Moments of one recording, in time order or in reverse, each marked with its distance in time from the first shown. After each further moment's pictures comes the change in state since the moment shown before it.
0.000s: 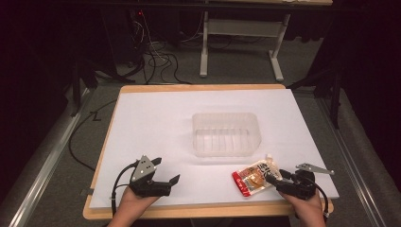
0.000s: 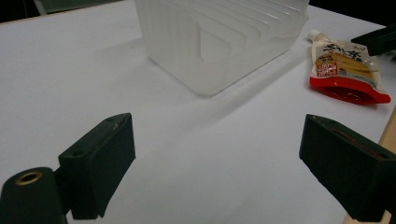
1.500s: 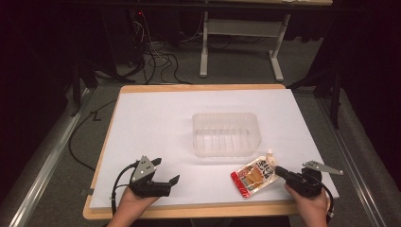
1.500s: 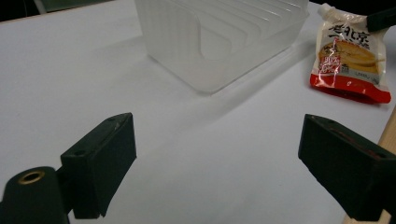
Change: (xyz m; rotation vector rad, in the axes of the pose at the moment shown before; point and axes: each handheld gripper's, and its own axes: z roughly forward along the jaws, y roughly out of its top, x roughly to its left) left arm 0.000 -0.001 -0.001 0.005 0.003 0.007; right arm 0.006 0.013 -0.021 -0.091 -0.030 -0.021
